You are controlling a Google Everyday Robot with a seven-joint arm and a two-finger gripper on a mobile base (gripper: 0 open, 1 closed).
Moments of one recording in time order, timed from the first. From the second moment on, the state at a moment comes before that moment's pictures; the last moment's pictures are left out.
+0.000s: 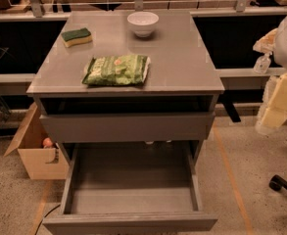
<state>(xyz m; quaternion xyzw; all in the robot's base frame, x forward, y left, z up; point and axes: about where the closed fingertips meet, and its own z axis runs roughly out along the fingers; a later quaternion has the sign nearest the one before) 0.438 -0.216 0.977 -0.60 0.78 -0.04 0.16</state>
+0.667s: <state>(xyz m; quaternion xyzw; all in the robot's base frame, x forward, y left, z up) 0.464 -0.188 0.976 -0.62 0.77 -0.05 0.15</state>
